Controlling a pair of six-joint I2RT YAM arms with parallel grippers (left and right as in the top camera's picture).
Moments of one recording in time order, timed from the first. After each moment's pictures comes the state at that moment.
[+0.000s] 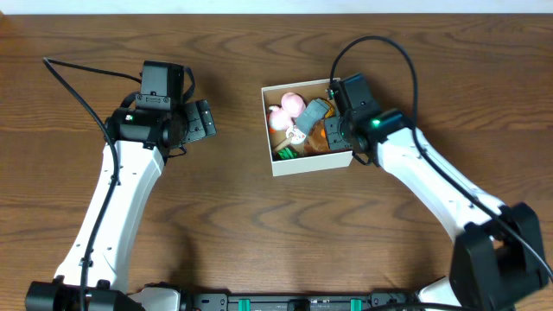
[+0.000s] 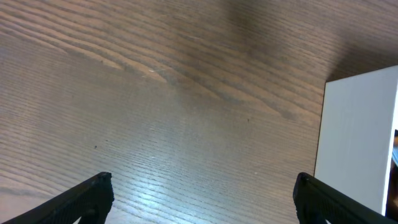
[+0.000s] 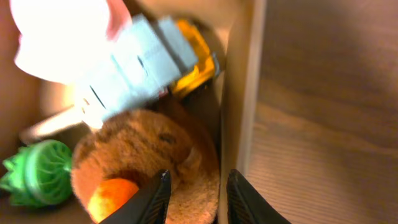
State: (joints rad) left arm -0.13 1.45 1.25 -0.89 -0.11 -0.38; right arm 0.45 1.67 1.20 -0.59 0.13 0.20
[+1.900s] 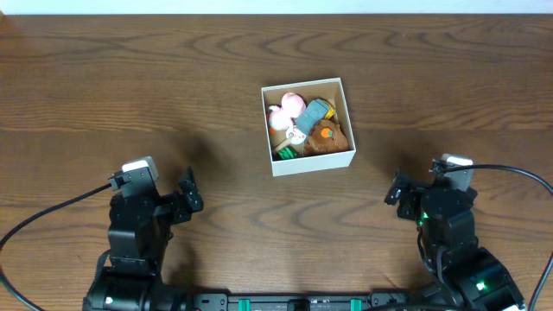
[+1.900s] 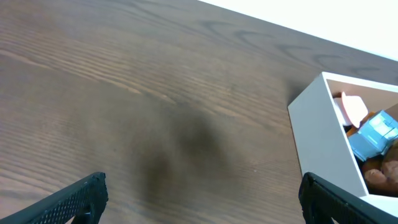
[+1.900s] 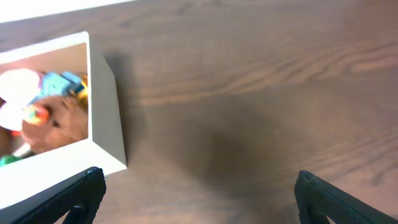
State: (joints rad) left arm -0.13 0.48 0.55 -0.60 -0.14 -0.33; right arm 0.42 0.59 0.58 -0.63 0.46 0.45
